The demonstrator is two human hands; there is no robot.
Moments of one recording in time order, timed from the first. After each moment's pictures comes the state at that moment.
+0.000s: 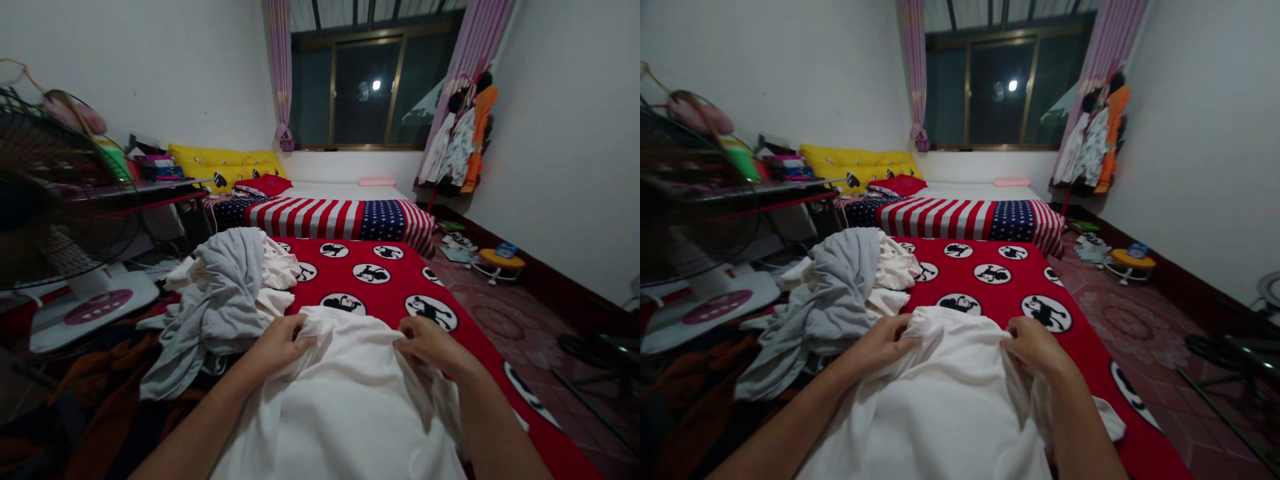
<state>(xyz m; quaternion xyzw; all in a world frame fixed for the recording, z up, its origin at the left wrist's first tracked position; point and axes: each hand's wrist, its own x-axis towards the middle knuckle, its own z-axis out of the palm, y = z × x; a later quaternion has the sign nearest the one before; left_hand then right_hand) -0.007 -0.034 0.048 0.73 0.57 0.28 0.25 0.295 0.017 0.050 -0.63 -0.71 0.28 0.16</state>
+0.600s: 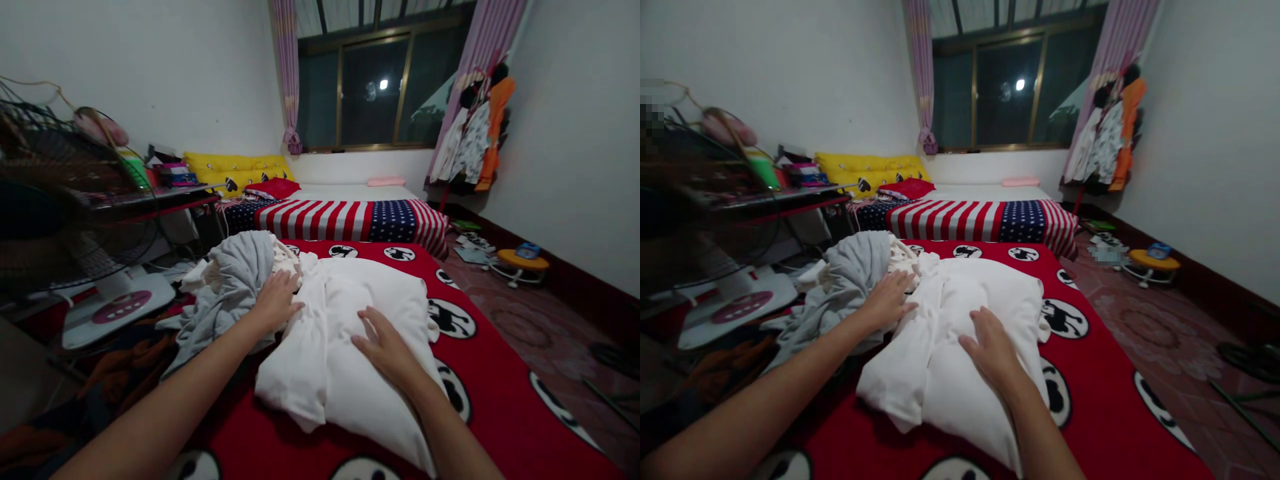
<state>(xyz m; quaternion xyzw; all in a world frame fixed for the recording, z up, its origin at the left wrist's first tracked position) -0.059 0.039 0.049 0.76 0.63 0.11 -0.13 0.218 0.017 0.000 -0.51 -0.76 0.23 0.33</state>
